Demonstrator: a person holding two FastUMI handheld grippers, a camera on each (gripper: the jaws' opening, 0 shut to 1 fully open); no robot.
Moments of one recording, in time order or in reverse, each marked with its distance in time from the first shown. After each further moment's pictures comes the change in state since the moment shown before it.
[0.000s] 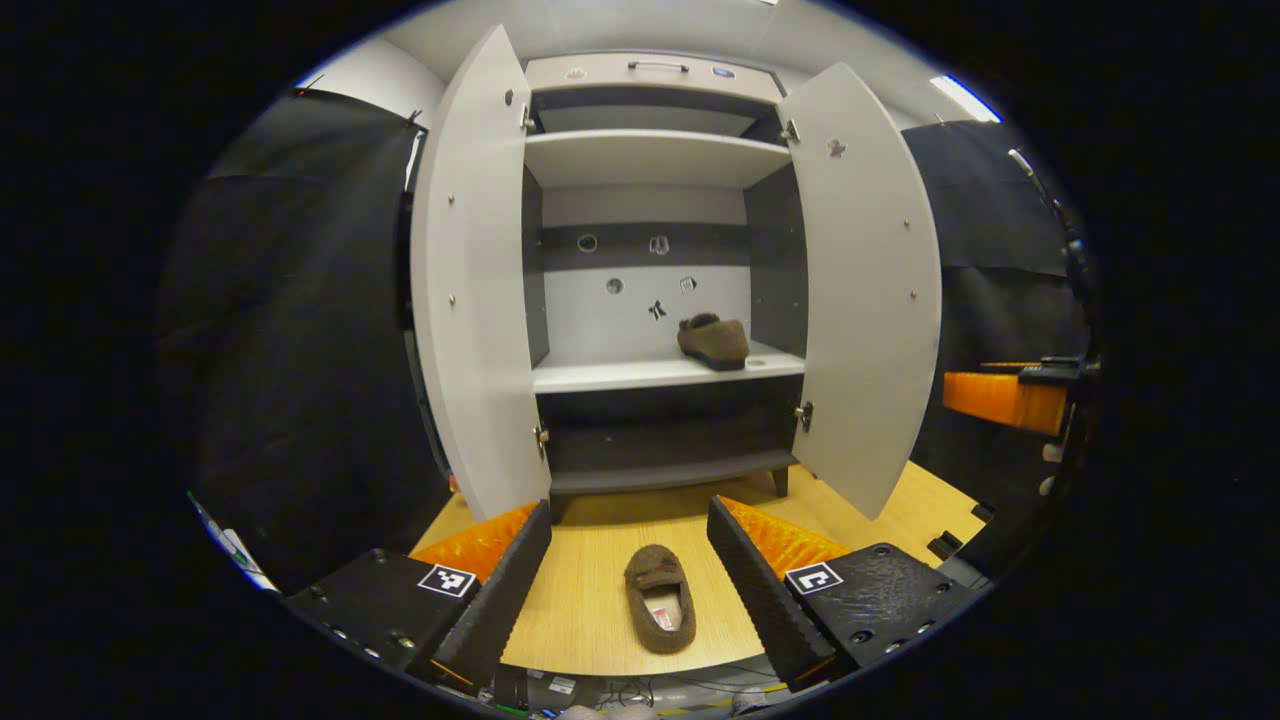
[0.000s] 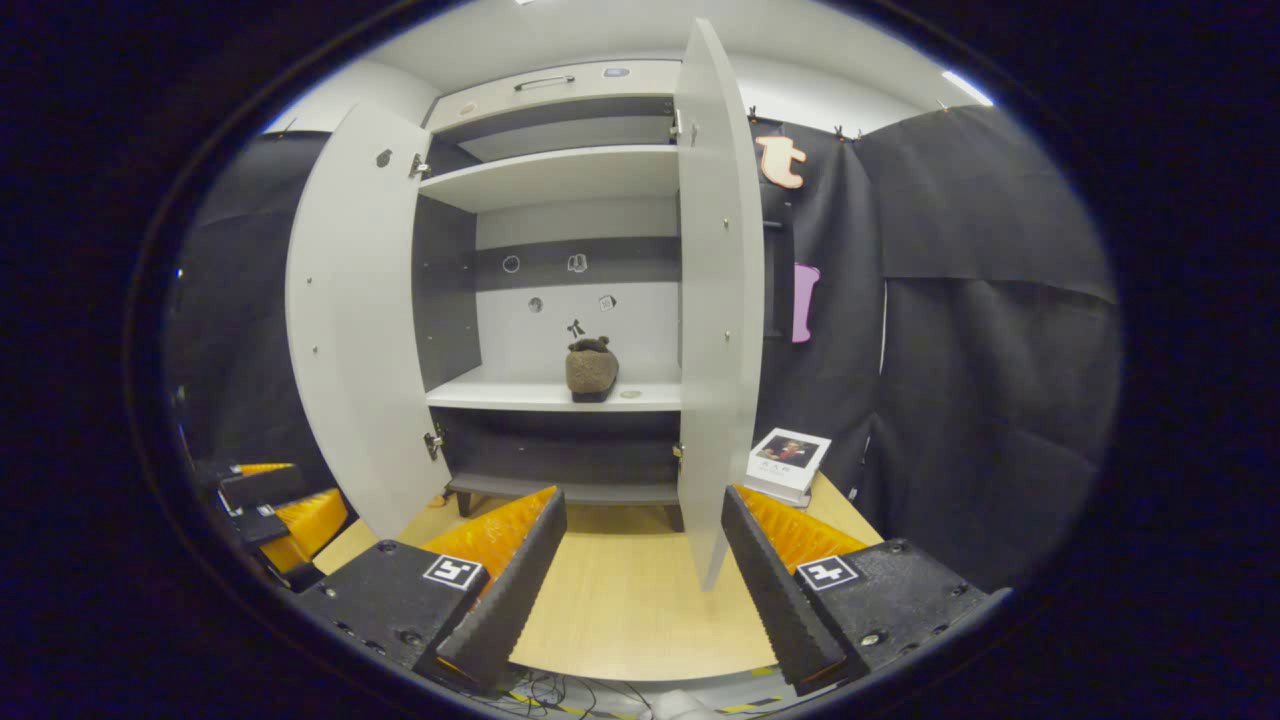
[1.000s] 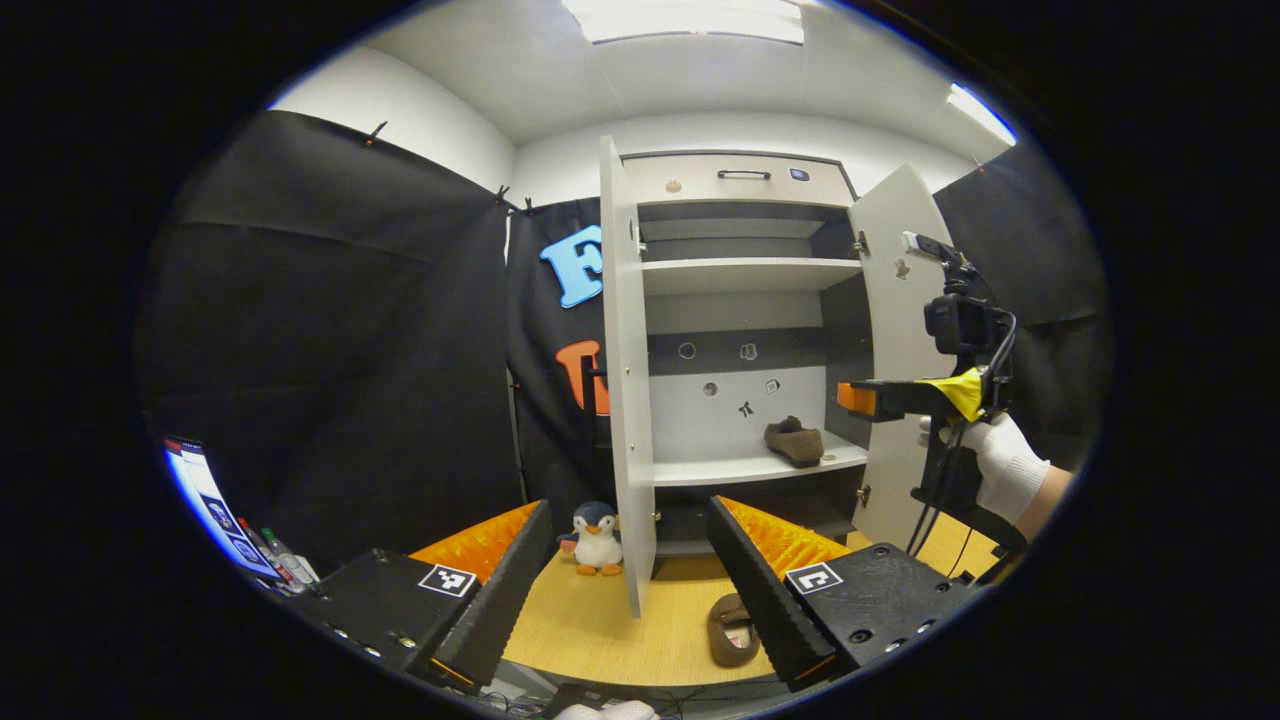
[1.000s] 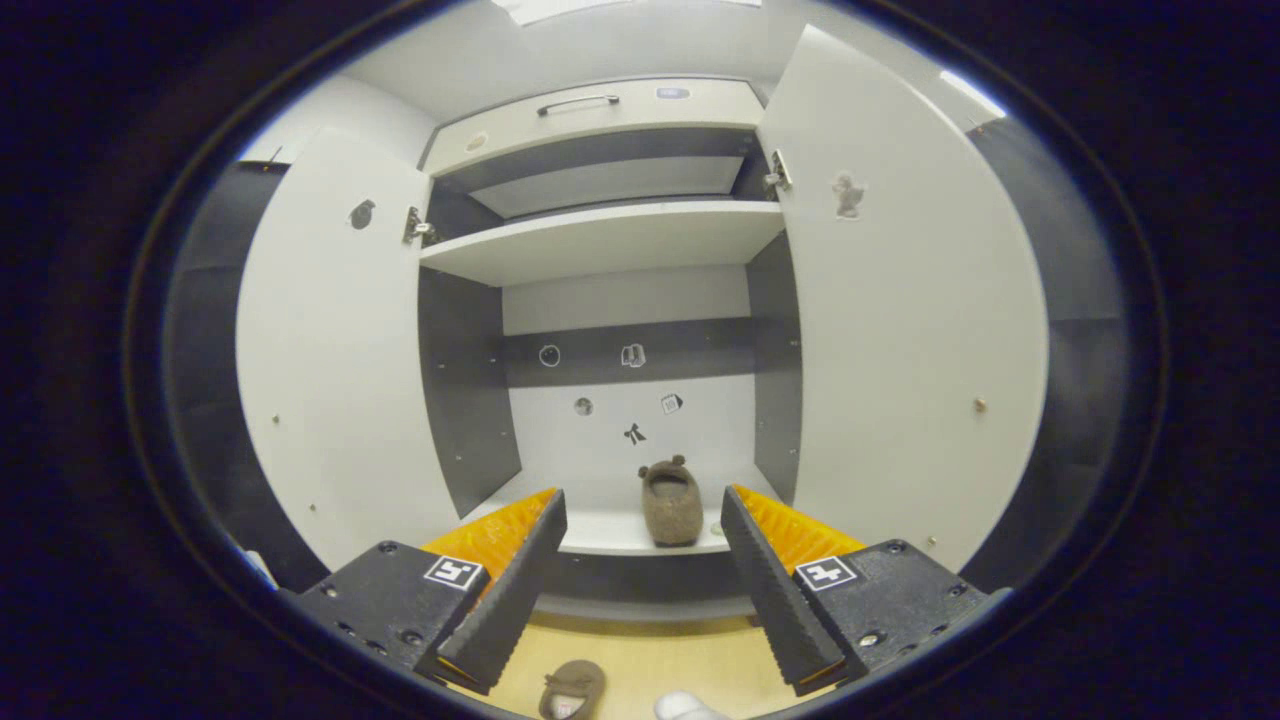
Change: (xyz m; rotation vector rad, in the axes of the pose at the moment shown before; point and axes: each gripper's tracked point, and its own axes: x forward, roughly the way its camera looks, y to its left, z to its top) left arm -0.152 0.091 0.129 -0.002 -0.262 0.208; right arm 0.069 0.102 0.137 0.026 -0.195 0.084
